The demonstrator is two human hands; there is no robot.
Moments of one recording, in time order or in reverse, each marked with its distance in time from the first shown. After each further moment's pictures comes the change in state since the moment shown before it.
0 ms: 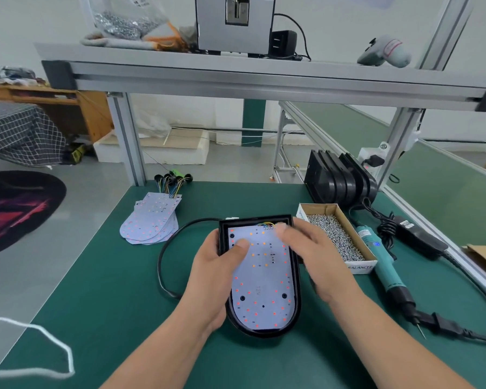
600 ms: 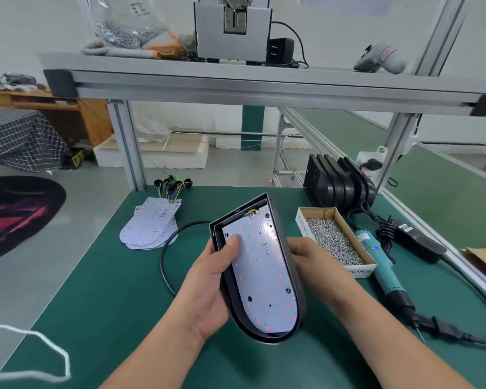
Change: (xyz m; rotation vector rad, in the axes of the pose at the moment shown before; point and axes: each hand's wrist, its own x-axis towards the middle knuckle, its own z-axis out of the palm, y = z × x) left_hand -0.005 0.009 -0.001 -0.408 -0.266 -0.134; right_hand -0.003 -0.002 -0.009 -0.336 -0.217 0.101
